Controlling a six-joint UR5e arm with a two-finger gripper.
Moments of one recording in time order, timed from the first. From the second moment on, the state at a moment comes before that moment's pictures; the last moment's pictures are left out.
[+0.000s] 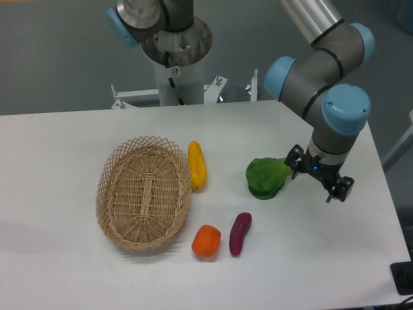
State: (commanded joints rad) arm 2.68 -2.04 -1.50 -1.10 1.57 1.43
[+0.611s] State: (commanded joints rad) arm 2.68 -2.01 -1.55 -1.10 1.57 1.43
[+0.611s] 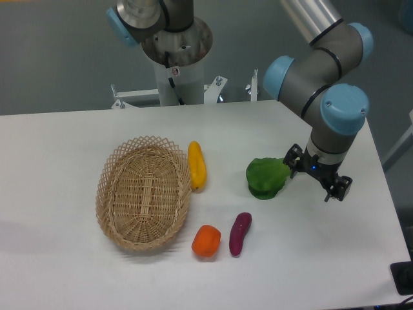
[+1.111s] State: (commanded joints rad) arm 2.68 -2.00 -1.67 -1.08 1.56 1.46
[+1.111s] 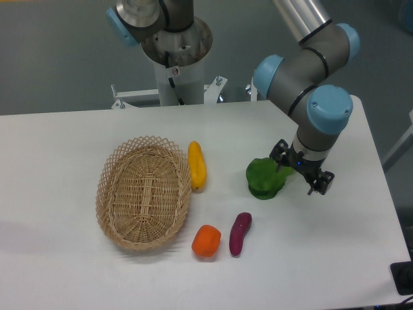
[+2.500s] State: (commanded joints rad) arm 2.74 -1.97 -1.87 -0.88 1.57 1.67
